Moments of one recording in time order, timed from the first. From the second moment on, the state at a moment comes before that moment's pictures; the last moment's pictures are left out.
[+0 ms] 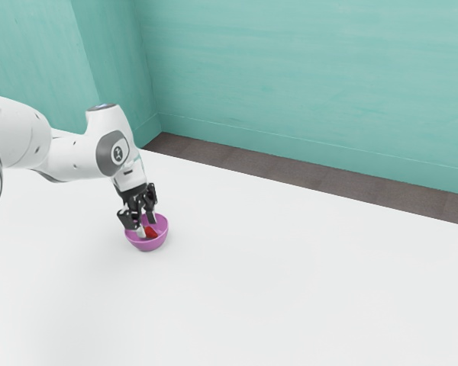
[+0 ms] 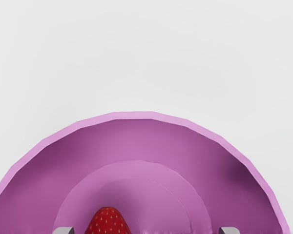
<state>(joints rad) 0.08 0.44 0.11 -1.85 -0.23 2.22 1.72</state>
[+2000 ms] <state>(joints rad) -0.11 0.19 0.09 -2.07 -0.19 2.27 1.75</state>
